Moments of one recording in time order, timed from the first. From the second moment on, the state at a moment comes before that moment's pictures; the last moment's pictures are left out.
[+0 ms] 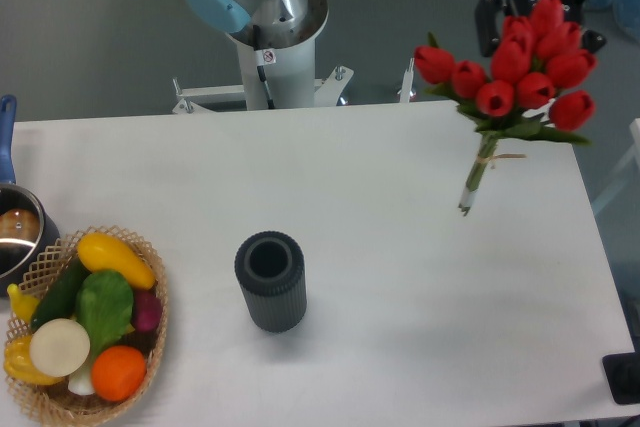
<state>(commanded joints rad) 3.13 -1.68 -1.73 -0.98 0.21 1.17</state>
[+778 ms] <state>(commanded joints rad) 3.14 -1.70 -1.73 -0.98 0.21 1.18</state>
